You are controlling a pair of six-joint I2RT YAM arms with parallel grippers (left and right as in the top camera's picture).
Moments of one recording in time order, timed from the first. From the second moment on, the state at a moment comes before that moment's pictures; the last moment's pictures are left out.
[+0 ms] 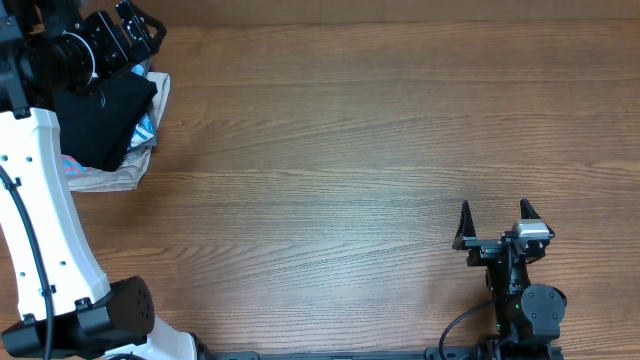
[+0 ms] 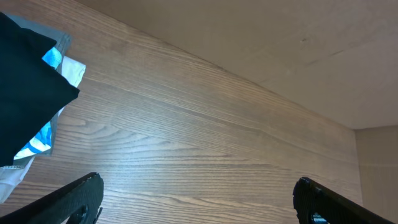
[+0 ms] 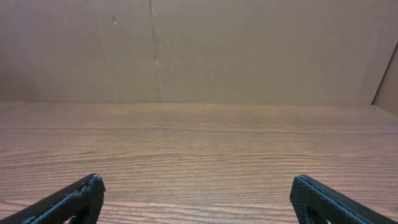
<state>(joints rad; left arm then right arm) 0.26 1.76 2.21 -1.27 0.48 -0.32 -0.03 0.01 0.02 -0.03 -0.04 -0.01</state>
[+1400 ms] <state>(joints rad) 0.26 1.20 2.20 -1.27 0.46 -0.32 -0.03 0.01 0.02 -0.03 -0.04 -0.01</state>
